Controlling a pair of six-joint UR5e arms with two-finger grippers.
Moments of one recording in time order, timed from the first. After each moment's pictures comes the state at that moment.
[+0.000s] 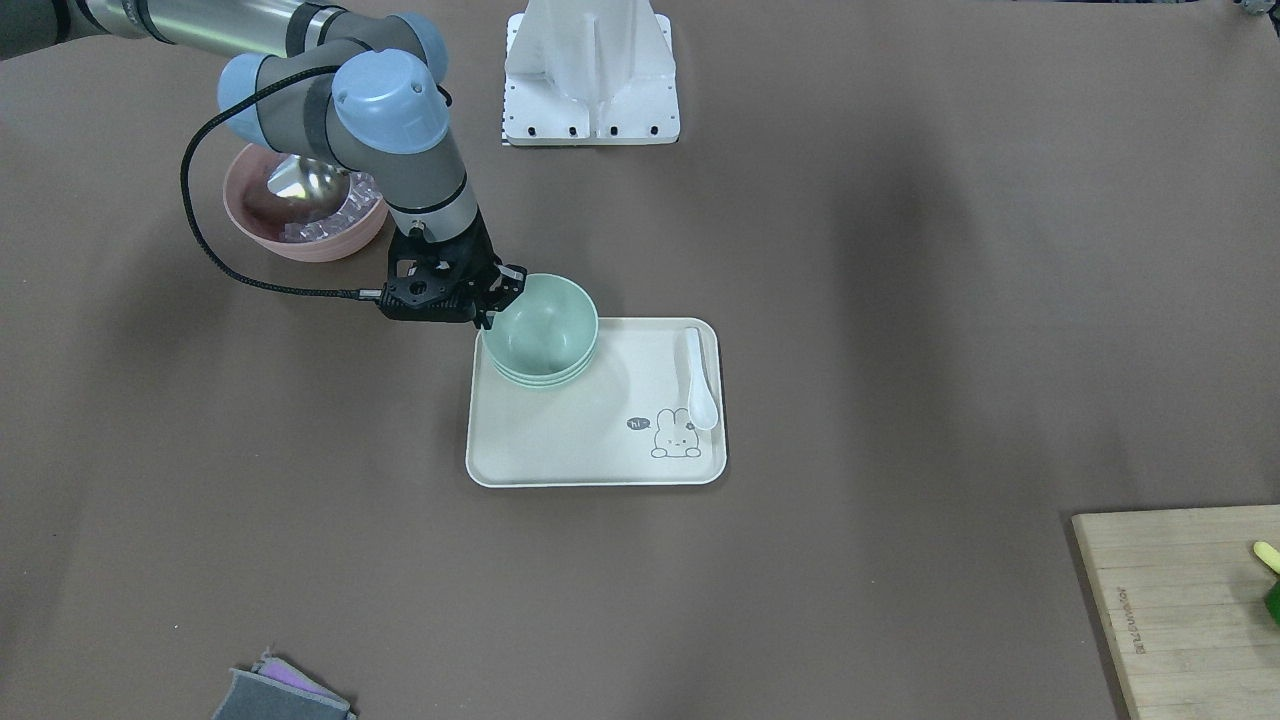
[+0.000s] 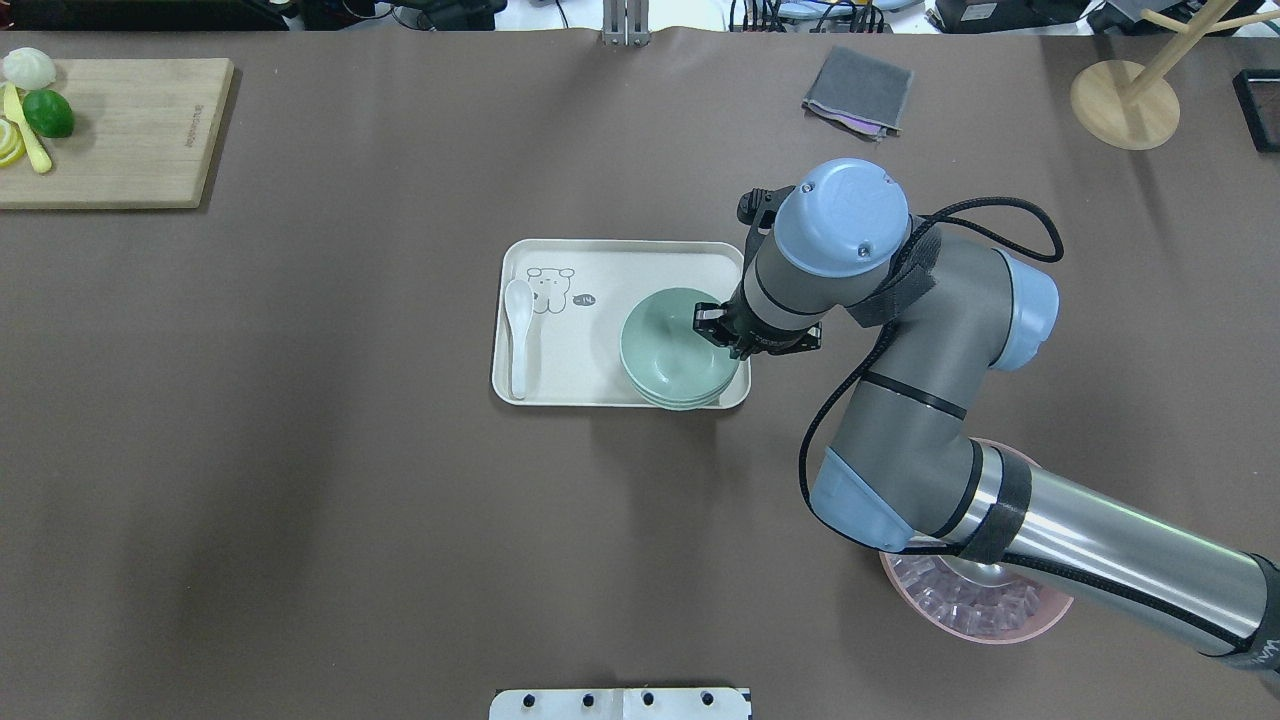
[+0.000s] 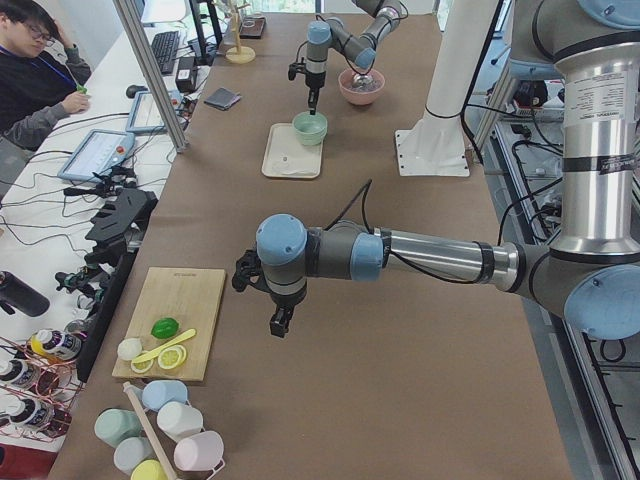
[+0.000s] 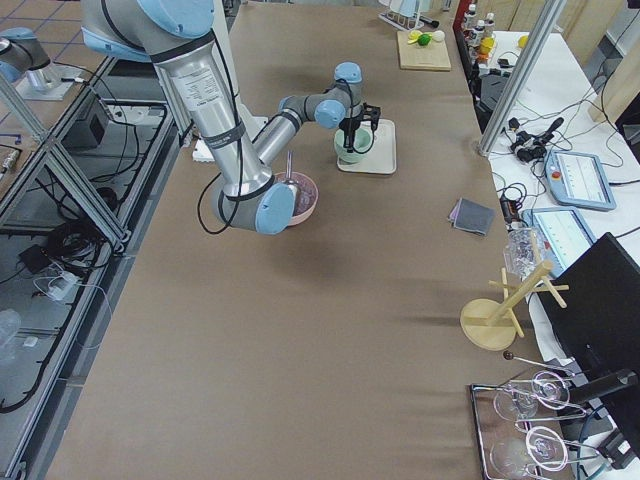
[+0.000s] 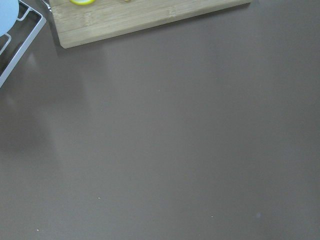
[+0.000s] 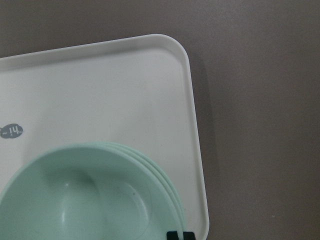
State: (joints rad) left arm -1.58 -1.48 -1.78 -1.50 -2.42 0.23; right arm 0.59 -0.98 1.72 -1.51 1.92 1.28
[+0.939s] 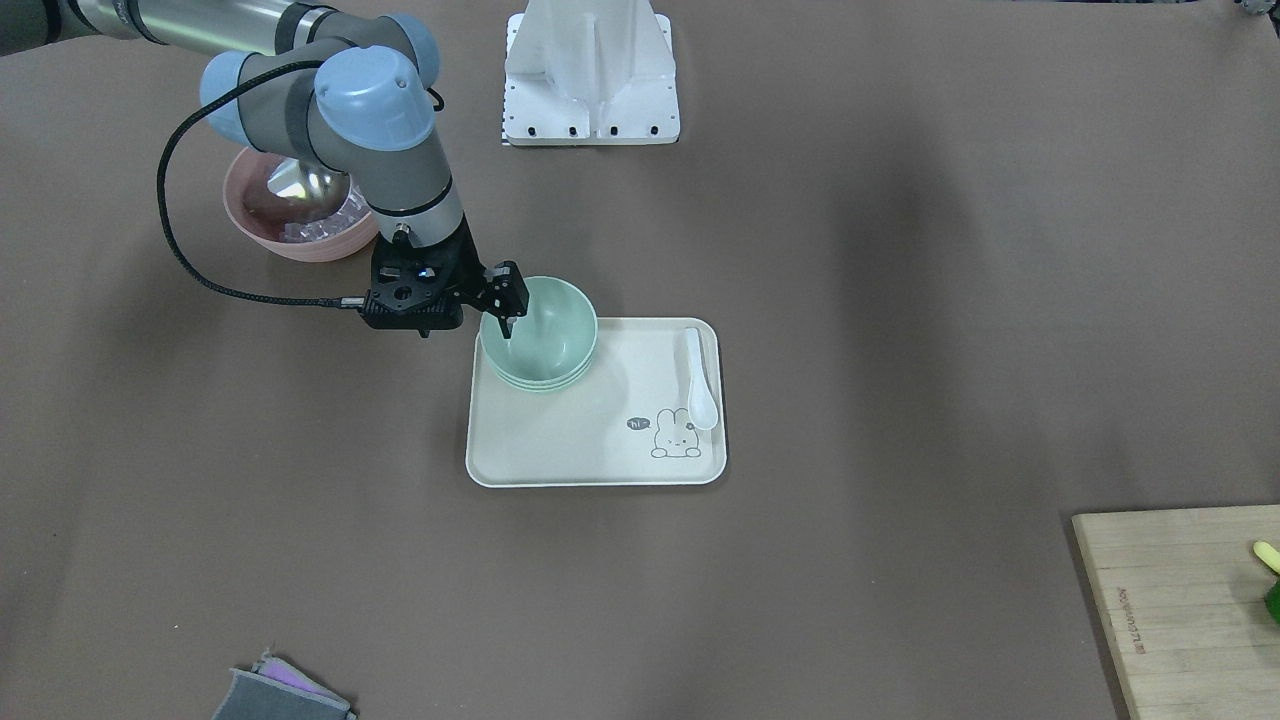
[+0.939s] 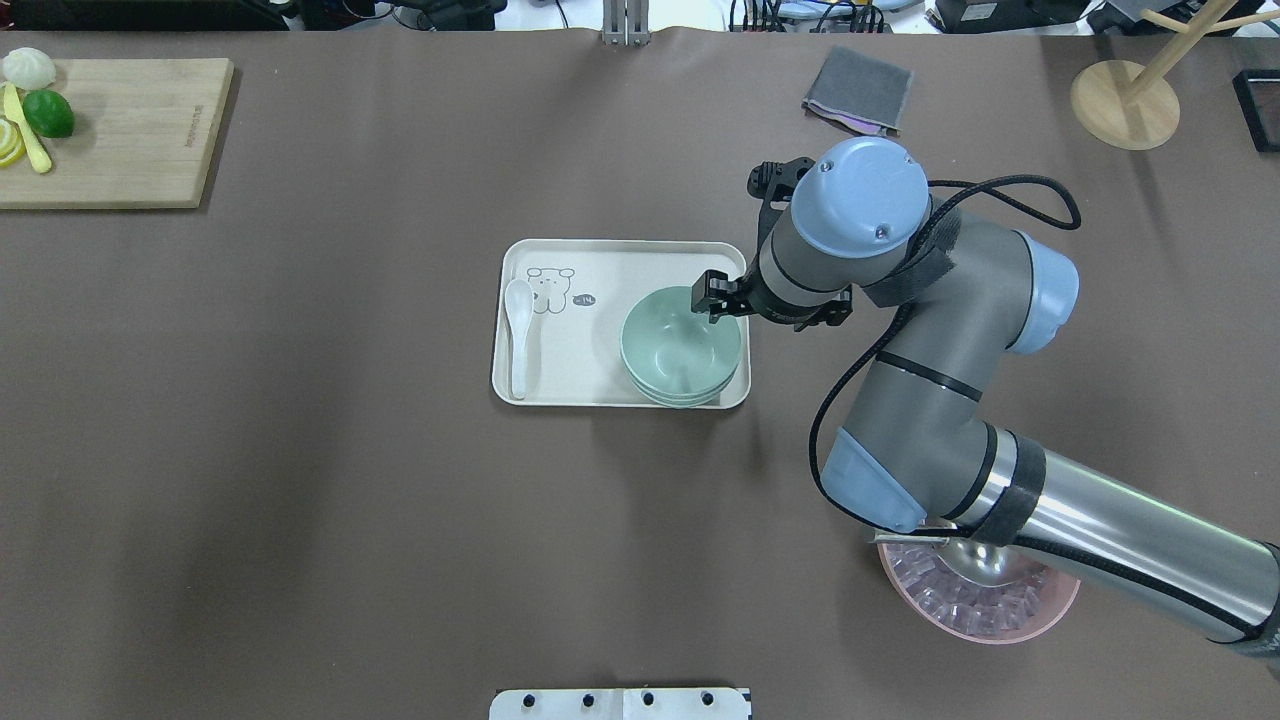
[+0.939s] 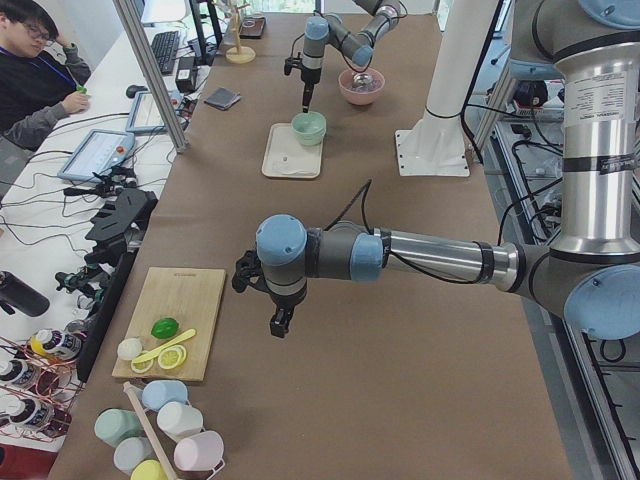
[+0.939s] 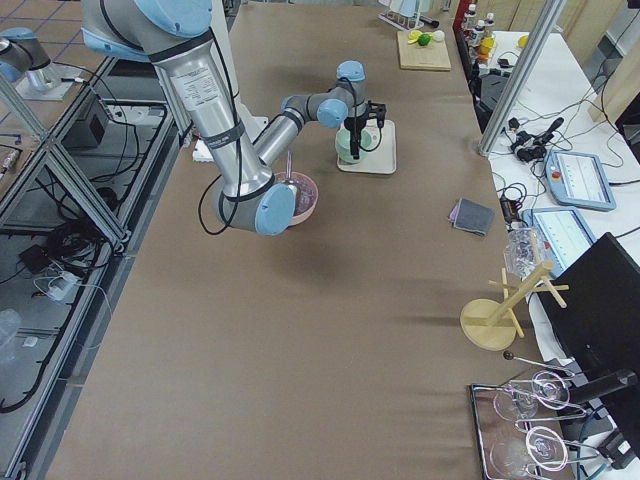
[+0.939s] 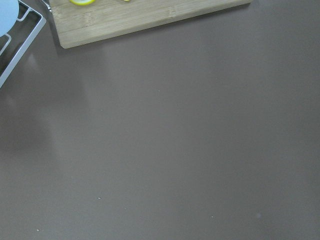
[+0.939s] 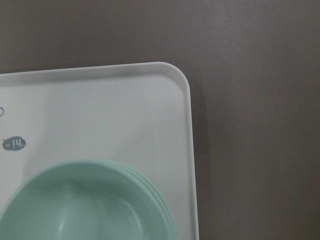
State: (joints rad) left arm -1.58 -1.48 -1.78 -1.50 -2.42 0.23; right arm 0.64 -0.99 1.73 -1.51 1.88 1.22
